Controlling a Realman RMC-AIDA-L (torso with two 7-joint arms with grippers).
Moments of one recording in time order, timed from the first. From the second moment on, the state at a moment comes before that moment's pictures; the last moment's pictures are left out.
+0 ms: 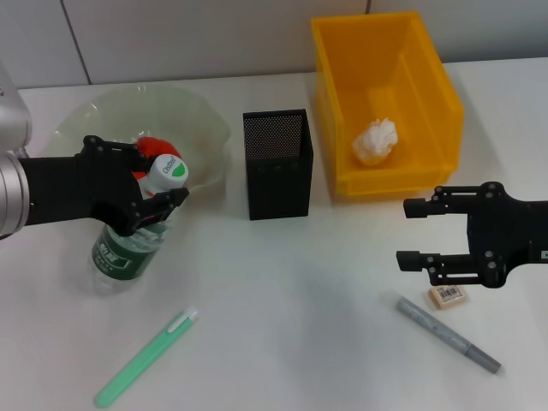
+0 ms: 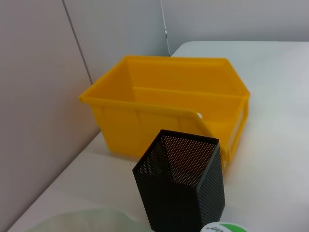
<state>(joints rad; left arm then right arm) -0.24 -2.07 1.38 1.53 2.08 1.23 -1.86 0.27 2.08 -0.85 -1.10 -1.87 -1.74 1.41</state>
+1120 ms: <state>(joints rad) -0.23 -2.07 1.33 1.53 2.05 1.24 -1.84 0.28 2.08 -0.84 -1.10 -1.87 -1.74 1.41</state>
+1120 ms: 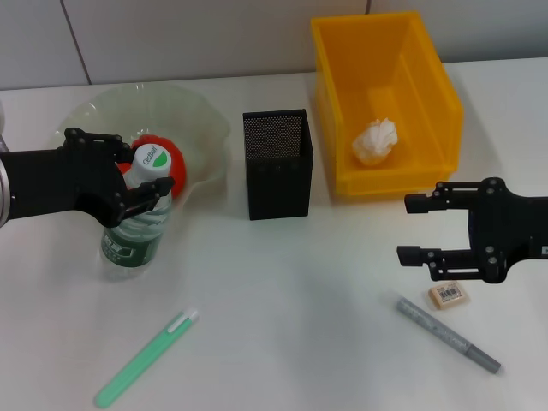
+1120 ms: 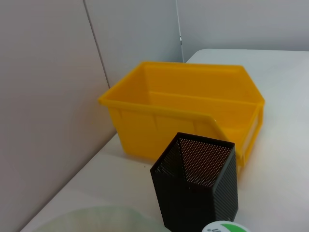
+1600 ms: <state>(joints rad) -0.23 -2.07 1.32 1.53 2.01 1.25 -1.82 0.28 2.08 -0.83 -1.10 -1.88 -1.74 1.41</state>
